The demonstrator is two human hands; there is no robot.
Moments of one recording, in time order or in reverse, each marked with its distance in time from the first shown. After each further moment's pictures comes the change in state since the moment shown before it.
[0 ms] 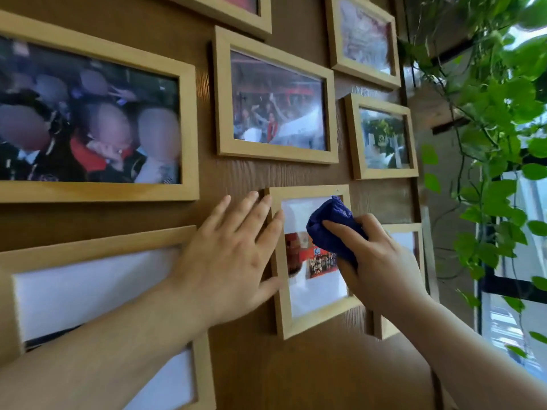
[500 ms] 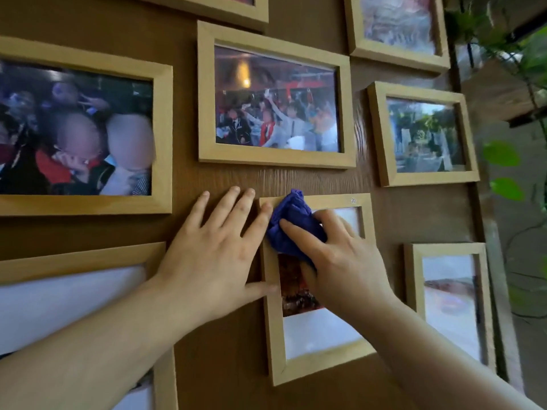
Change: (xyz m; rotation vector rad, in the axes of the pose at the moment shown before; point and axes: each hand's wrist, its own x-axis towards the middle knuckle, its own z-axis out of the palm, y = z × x) left_hand 0.046 0.003 0.026 0.135 -0.116 -0.224; right_hand 0.047 0.005 0.055 0.150 0.074 -0.241
